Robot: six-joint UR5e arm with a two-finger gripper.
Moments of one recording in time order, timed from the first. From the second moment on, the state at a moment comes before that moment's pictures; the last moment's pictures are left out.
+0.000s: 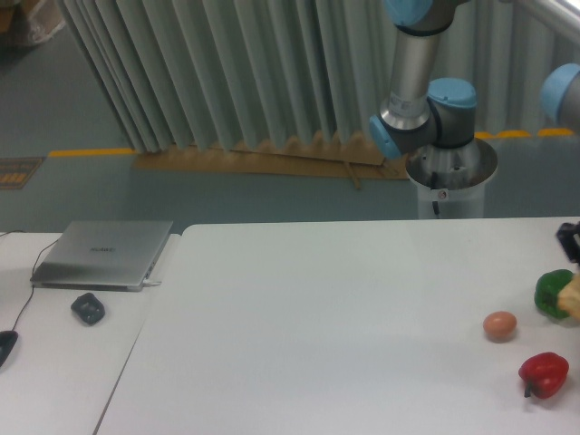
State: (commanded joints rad) arm 2.56 -1.93 -1.40 -1.39 1.48 0.92
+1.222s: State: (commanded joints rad) arm 2.40 -1.99 -1.53 -1.19 1.59 0.70
